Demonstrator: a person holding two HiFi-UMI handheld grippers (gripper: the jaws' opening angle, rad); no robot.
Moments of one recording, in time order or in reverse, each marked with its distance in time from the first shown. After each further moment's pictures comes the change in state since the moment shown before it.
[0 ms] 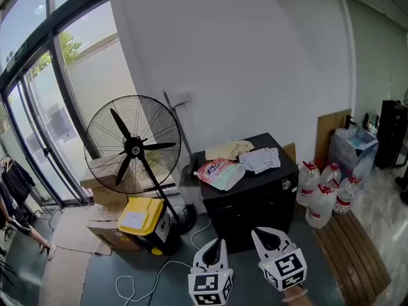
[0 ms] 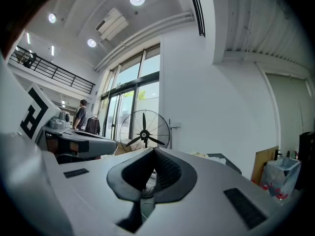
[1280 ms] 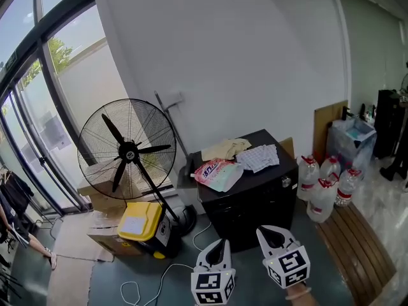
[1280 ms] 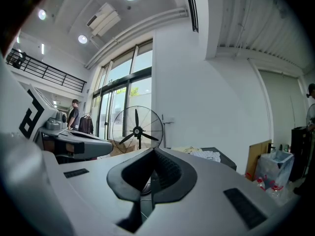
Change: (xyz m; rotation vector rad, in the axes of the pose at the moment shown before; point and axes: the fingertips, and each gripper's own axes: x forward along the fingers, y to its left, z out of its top) left arm 0.032 -0.001 -0.016 0.016 0.068 -0.077; right arm 0.016 -0.028 -0.018 0.048 0.042 -0.069
